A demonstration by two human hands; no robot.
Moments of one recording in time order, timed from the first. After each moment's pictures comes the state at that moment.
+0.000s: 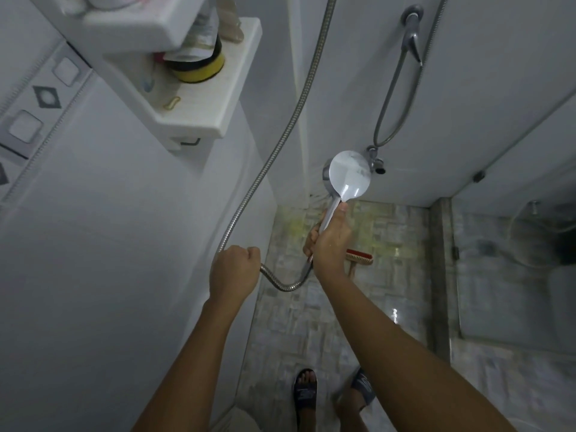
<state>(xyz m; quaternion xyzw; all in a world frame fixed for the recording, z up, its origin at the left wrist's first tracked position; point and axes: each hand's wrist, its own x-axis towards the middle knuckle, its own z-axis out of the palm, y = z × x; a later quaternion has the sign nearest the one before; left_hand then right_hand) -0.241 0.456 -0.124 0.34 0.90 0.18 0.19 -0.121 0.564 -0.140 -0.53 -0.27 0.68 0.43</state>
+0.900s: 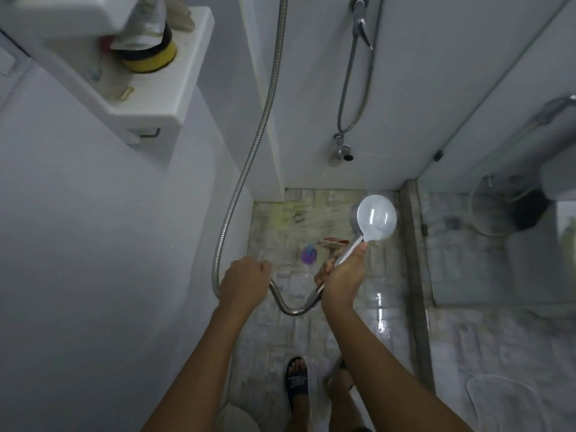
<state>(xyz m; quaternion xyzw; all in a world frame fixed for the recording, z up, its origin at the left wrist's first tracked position) -0.174 0.440 -0.137 0.38 0.87 0.11 0.28 -0.031 0.503 -0.164 -0.61 -0.14 0.62 0.48</state>
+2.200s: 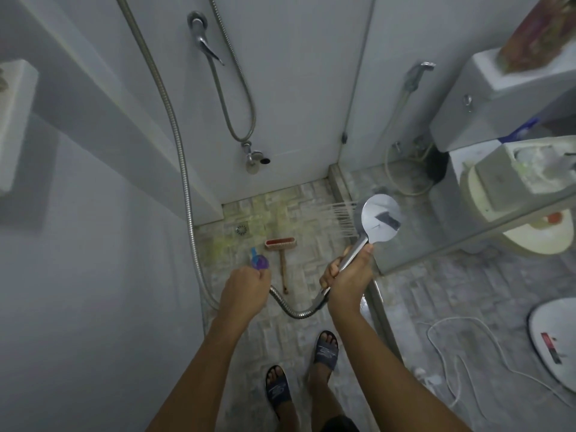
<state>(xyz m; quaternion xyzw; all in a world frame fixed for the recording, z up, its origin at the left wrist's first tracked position) 0.001 0.513 -0.150 0.49 0.80 0.07 0.34 0.168 0.533 -0.158 -0.62 -0.07 0.53 0.58</state>
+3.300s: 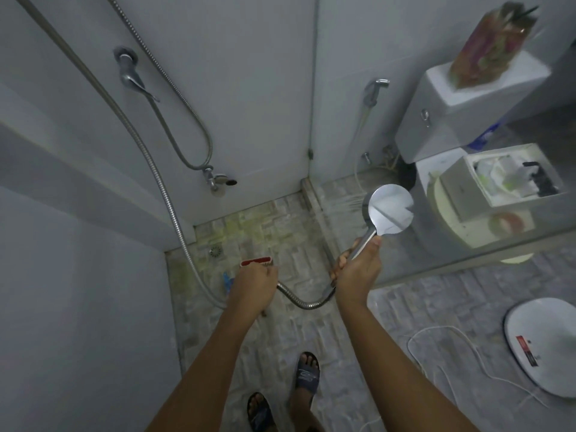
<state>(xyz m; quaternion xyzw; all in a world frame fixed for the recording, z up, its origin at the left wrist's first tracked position) 0.118 0.632 -0.146 0.53 0.77 0.03 0.35 0.282 0.639 -0.155 -0.65 -0.09 0.45 0.61</state>
